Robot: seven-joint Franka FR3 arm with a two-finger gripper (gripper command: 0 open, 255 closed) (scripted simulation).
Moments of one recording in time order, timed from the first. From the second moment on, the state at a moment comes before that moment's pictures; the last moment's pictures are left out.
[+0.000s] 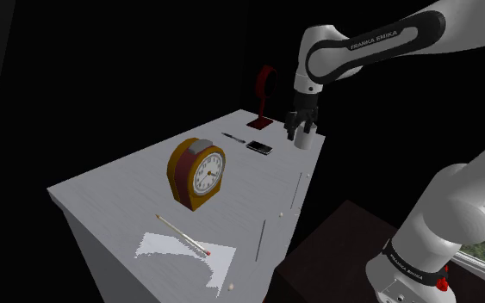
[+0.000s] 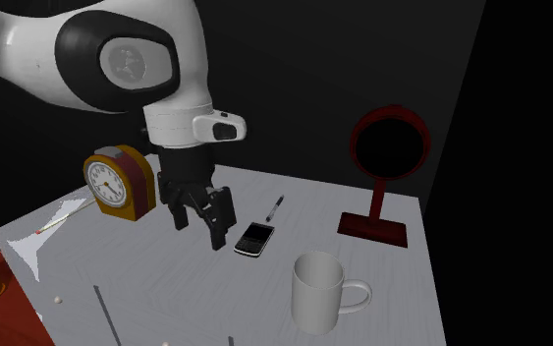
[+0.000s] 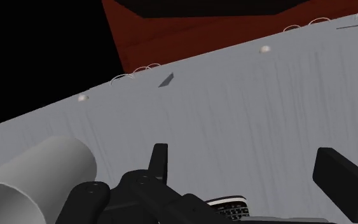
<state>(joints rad) 0.01 -0.33 -0.03 -2.36 -0.07 2.00 0.05</state>
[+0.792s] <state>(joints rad) 0.02 0.08 -0.05 -2.14 0.02 2.22 -0.04</state>
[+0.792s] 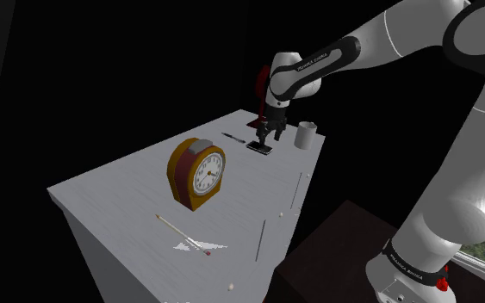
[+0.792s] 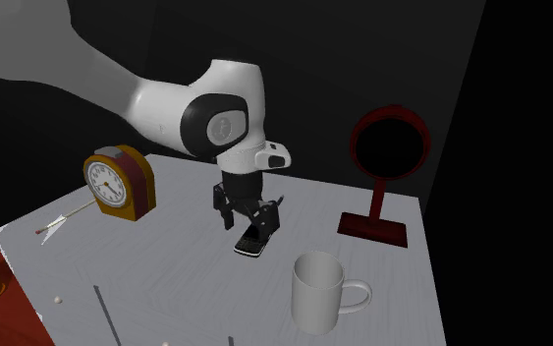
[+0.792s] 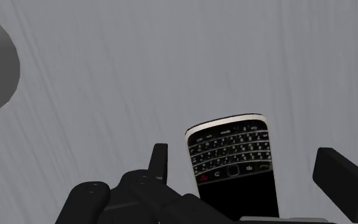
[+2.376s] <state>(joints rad) 0.02 0.15 -0.05 -2.16 0.03 2.31 -0.05</state>
